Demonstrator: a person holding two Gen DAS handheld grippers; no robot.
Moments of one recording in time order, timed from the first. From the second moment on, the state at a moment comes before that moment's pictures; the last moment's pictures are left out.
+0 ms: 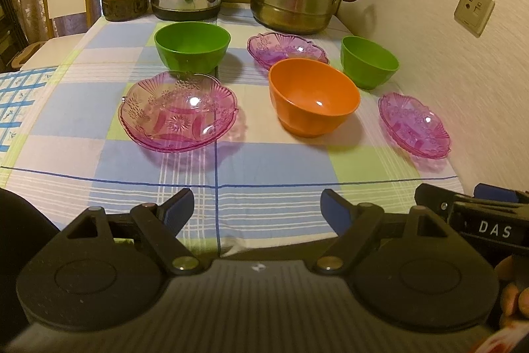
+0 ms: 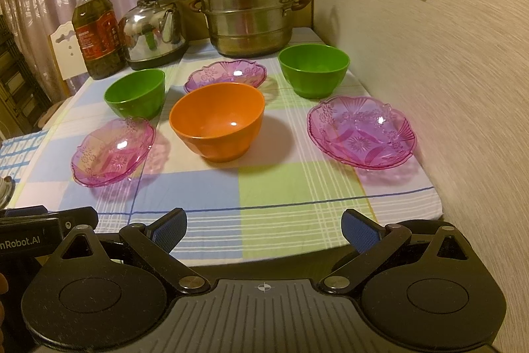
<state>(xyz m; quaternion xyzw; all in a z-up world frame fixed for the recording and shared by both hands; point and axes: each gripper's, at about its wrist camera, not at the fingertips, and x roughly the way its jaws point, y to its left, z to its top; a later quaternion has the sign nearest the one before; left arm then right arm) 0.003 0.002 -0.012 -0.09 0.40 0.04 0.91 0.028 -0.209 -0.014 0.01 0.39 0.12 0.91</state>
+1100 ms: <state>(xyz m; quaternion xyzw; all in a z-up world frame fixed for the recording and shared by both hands) 0.004 0.002 -0.012 -0.09 0.40 0.04 0.91 0.028 -0.209 -0.013 0.01 0.39 0.12 0.91</state>
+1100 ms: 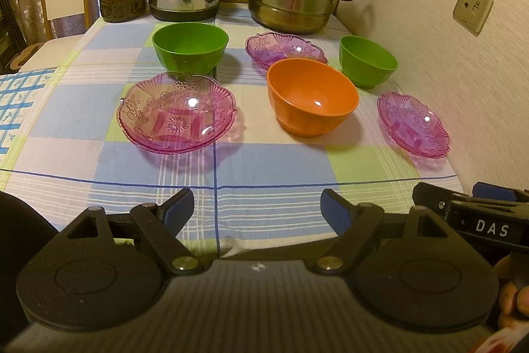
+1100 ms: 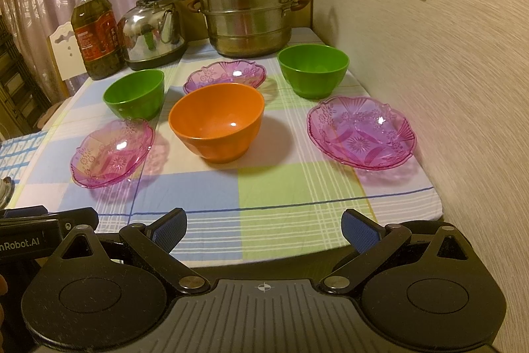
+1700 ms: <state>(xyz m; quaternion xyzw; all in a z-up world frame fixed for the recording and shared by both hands) 0.005 0.003 -0.011 -0.09 0.40 0.04 0.91 0.029 -0.208 -0.013 0.02 0.39 0.12 0.91</state>
